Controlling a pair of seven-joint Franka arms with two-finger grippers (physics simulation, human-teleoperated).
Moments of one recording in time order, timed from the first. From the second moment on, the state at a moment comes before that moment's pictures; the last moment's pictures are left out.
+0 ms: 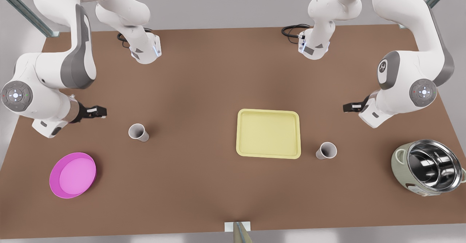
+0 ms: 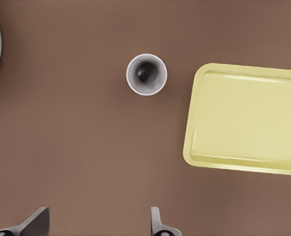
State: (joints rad) left arm -0.03 0.23 -0.04 -1.52 0.01 1.49 -0.08; right arm -0.06 0.25 0.10 -1.41 -0.08 1.46 -0.13
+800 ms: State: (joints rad) left arm 0.00 0.65 -0.04 -1.58 0.02 2.09 -0.10; right arm -0.07 0.34 0.10 -1.86 -0.07 2.03 -0.12
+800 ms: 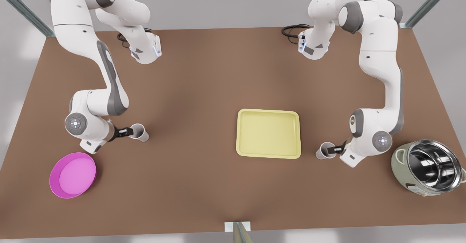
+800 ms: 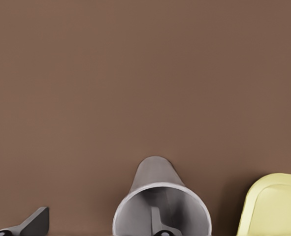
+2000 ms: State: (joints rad) left arm -0.01 0.59 -0.41 -1.77 0.04 2.25 -0.45; right arm -0.09 0.41 0.11 -2.06 -0.04 2.34 -0.11
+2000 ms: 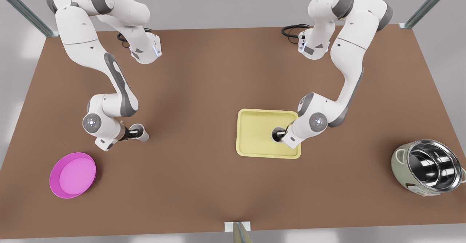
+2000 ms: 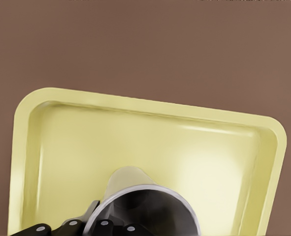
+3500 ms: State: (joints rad) left arm -0.02 0.25 -0.14 -1.38 0.00 1.33 -0.30; right arm 0.57 0.88 0.24 -1.29 0.24 2.40 0.07
